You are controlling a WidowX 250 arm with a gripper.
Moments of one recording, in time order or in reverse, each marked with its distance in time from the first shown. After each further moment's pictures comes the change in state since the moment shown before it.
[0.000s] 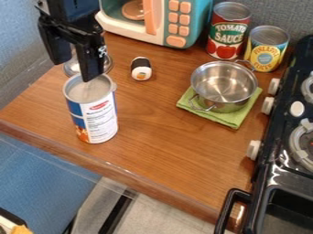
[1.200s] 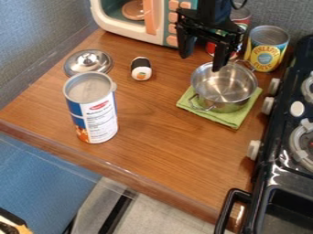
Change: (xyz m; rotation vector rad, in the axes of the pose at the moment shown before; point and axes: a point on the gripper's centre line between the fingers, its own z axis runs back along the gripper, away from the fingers) arm 0.168 -0.086 -0.059 -0.001 -0.014 0.011
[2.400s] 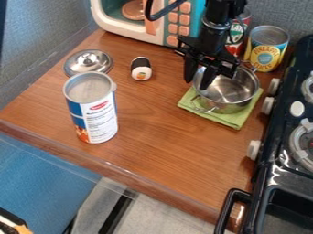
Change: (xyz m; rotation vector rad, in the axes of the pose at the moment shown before) arm 0.005 0.002 -0.047 0.100 0.035 0.094
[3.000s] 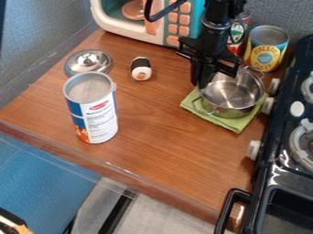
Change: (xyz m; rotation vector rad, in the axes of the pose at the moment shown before) arm -0.004 -0.008 0.001 -0.050 0.020 -0.015
